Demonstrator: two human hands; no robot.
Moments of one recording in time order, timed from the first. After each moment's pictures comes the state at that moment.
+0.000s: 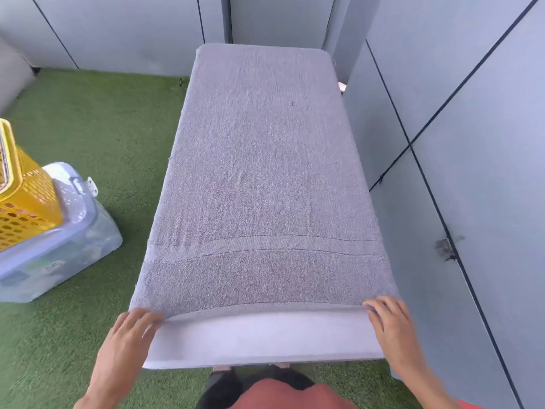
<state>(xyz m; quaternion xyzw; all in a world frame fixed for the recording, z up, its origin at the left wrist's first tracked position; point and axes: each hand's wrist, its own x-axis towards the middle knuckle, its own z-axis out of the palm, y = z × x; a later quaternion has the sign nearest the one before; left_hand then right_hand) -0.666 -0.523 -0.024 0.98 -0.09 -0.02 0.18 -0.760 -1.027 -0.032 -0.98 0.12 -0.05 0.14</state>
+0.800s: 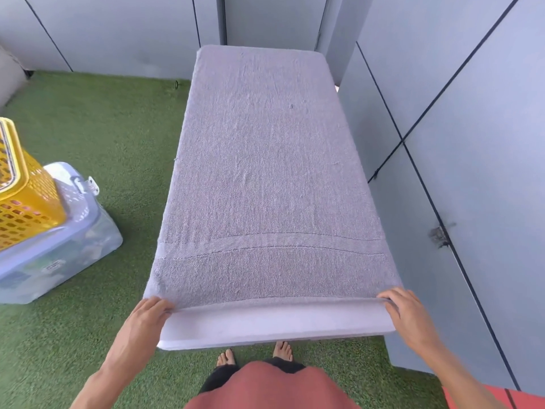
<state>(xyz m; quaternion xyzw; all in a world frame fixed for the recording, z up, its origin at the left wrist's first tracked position) -0.661 -0.503 -0.020 0.95 -0.10 -0.11 0.26 -0.784 -1.037 -0.017 -0.97 0.14 0.04 0.19</state>
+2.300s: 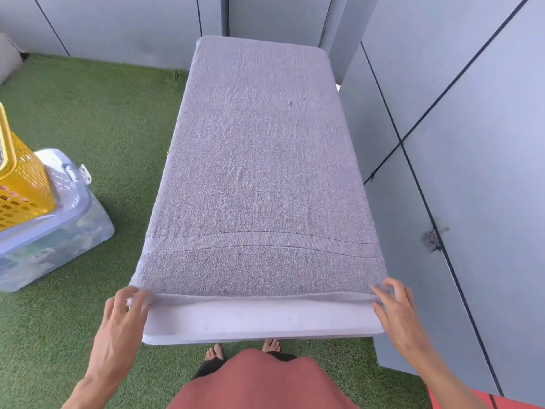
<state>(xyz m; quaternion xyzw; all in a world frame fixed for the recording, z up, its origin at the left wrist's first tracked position) -0.683 -0.513 -0.018 0.99 -0.05 -0.05 0.16 -0.782 -1.038 -0.023 -0.99 0.12 -0.04 0.08</state>
